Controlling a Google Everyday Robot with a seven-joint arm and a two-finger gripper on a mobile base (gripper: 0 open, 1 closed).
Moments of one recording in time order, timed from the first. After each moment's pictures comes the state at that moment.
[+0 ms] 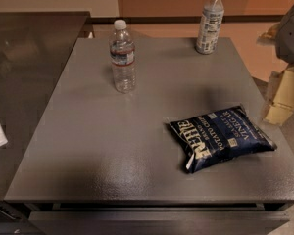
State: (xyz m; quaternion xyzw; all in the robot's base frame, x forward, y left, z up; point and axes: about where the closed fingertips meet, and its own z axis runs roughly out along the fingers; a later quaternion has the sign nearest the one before) arm 0.438 -0.217 0.976 -0.60 0.78 -0.03 0.16
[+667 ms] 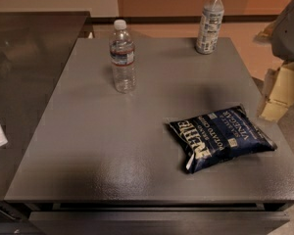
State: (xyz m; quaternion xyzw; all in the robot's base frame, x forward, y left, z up) arm 0.445 -0.215 0.975 -0.60 0.78 -0.03 0.16
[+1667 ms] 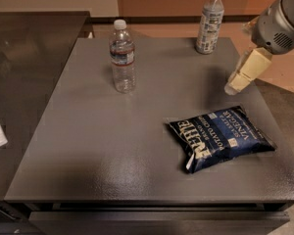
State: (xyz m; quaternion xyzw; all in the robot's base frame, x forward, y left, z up) arm 0.557 -0.220 0.944 -0.55 0.79 0.03 0.28
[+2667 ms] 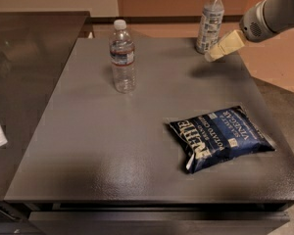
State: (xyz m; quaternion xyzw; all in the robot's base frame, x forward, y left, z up) arm 0.690 -0.244 0.931 -0.38 0.84 0.04 0.40
